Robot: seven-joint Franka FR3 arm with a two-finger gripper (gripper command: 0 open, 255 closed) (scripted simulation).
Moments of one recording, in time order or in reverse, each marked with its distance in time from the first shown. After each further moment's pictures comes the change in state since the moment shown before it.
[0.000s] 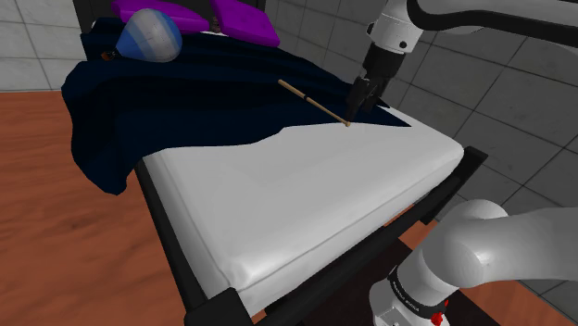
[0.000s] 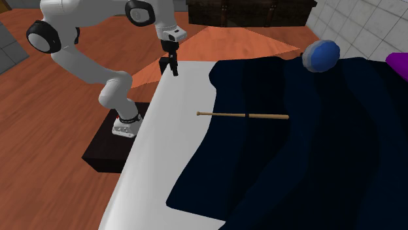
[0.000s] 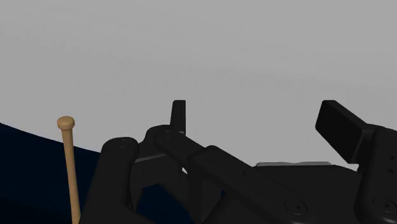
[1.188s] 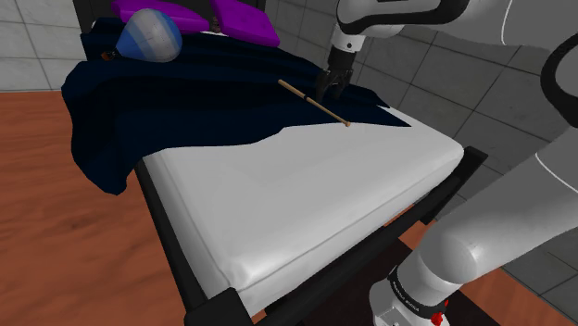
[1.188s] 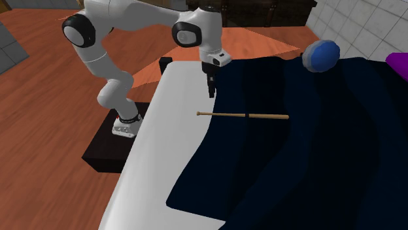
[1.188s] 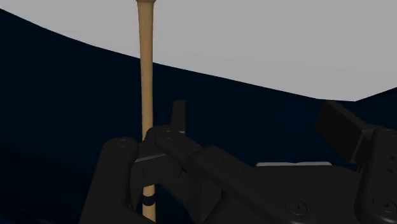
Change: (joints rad) arm -0.089 0.576 -0.094 0.368 -0.060 0.191 -0.053
